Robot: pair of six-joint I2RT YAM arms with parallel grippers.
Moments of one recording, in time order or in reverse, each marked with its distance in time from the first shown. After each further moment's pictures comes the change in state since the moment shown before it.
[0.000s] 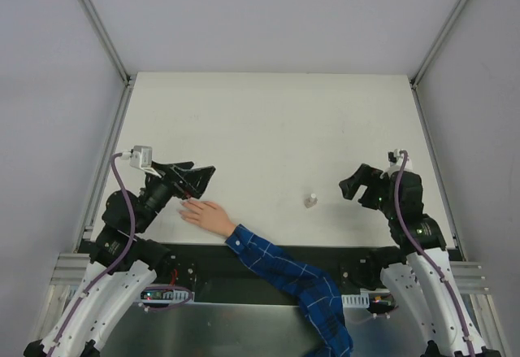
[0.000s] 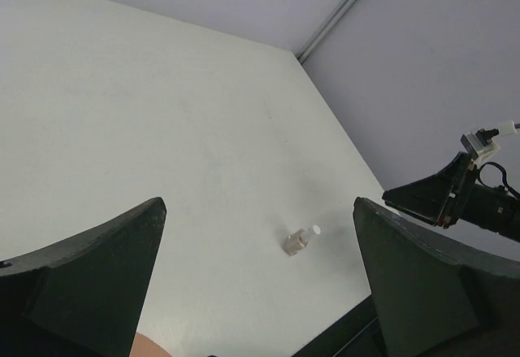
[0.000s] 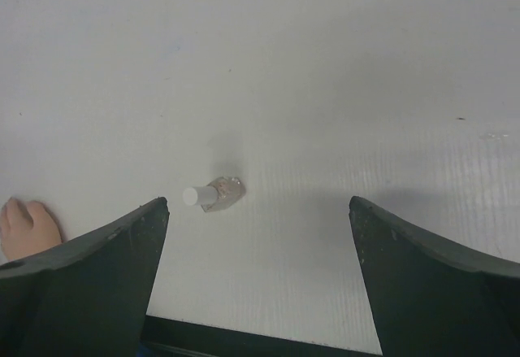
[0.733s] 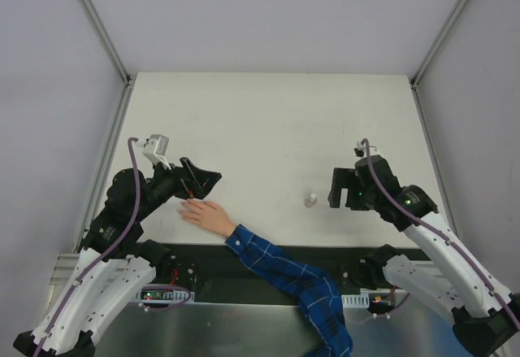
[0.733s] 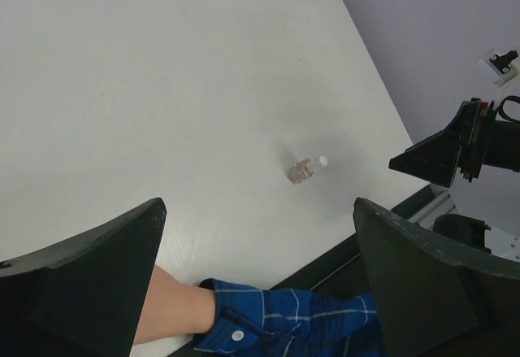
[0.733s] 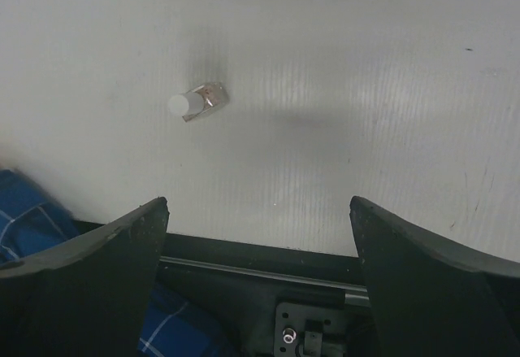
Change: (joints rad) left arm 0.000 0.179 0.204 -0.284 0.124 0.026; right arm 0.300 0.283 0.279 -0.354 0.217 -0.006
